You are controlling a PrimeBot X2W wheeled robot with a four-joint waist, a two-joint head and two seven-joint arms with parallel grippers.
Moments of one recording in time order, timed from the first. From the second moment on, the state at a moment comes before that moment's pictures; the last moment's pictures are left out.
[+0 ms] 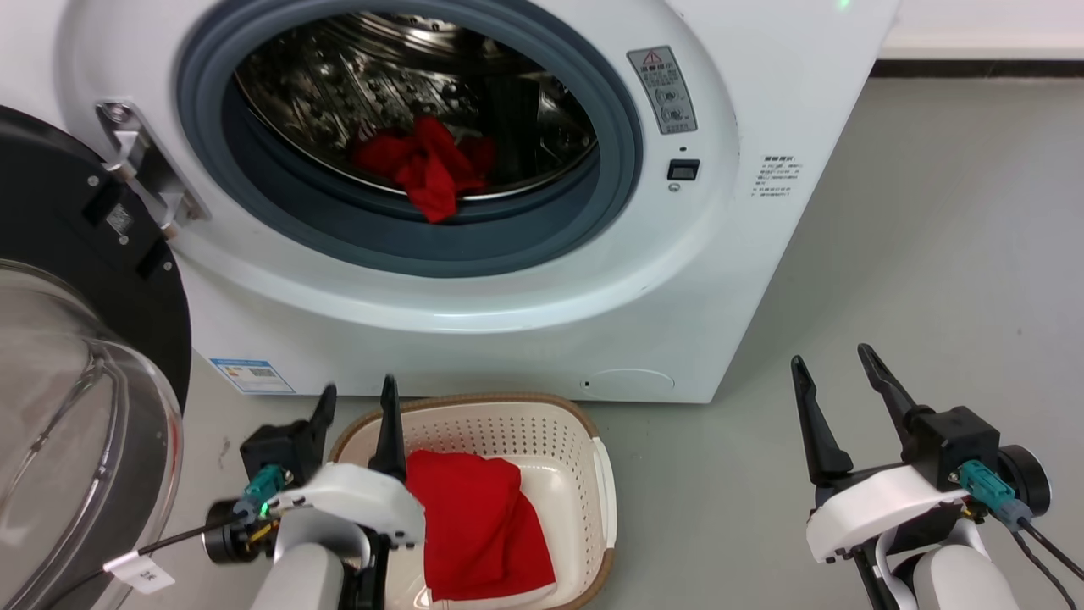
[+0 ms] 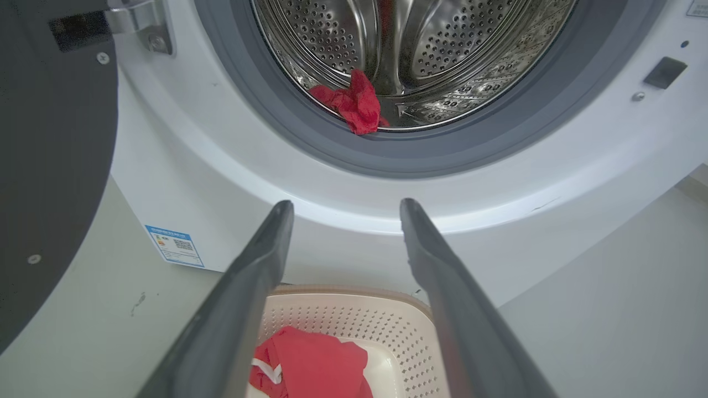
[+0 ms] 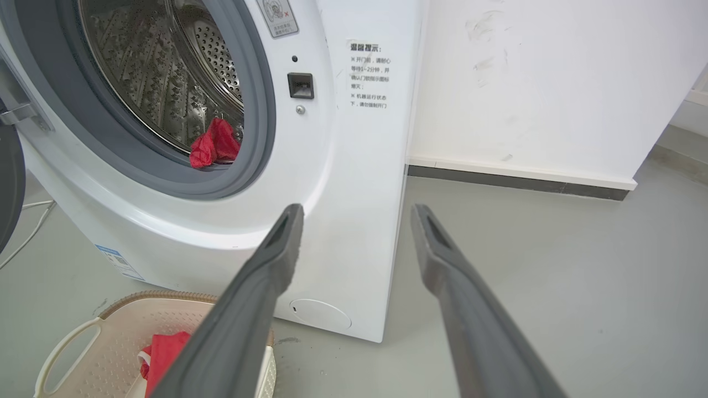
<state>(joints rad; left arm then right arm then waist) -0.26 0.05 -0.09 0.53 -0.31 0.02 -0.26 -0.14 -0.05 0.04 0.20 0.03 0.13 -0.17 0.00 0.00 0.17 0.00</state>
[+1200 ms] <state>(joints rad) -1.12 0.24 -0.14 1.06 -0.11 -0.04 -0.08 -0.25 -0.05 0.16 0.15 0.11 0.13 -0.20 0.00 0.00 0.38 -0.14</state>
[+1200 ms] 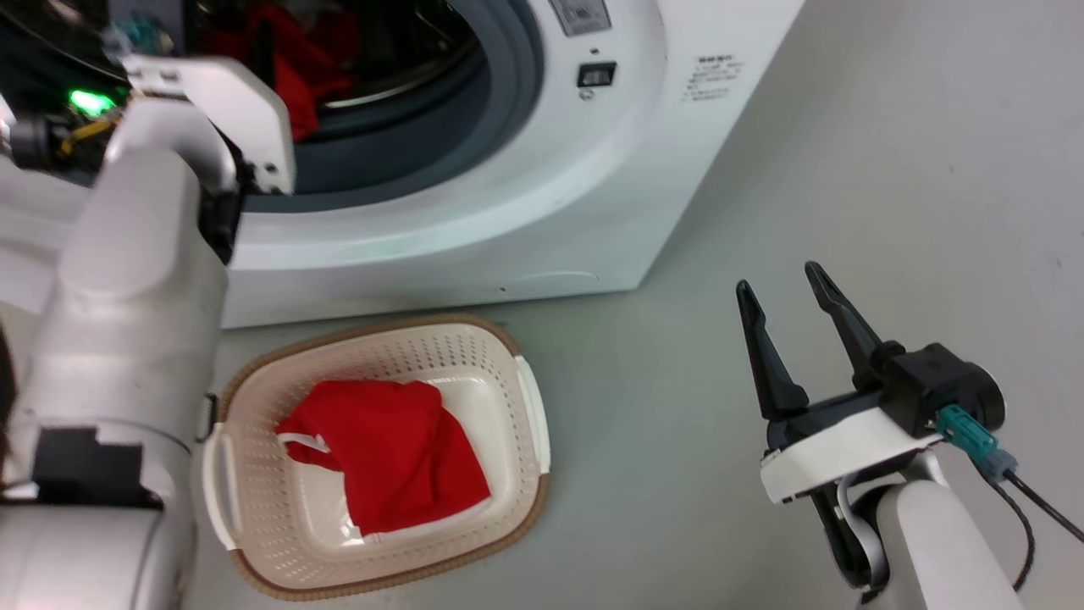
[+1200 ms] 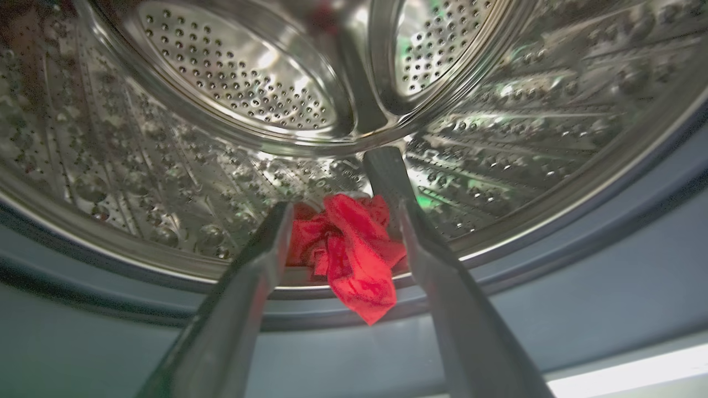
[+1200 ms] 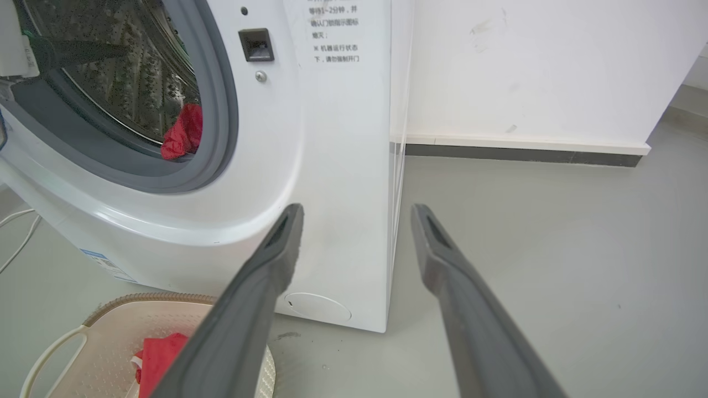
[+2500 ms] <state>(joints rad) -1.40 0.38 -0.23 1.17 -0.08 0.07 0.34 -0.38 -0.05 0.25 0.27 0.21 0.13 -0.26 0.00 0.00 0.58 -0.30</state>
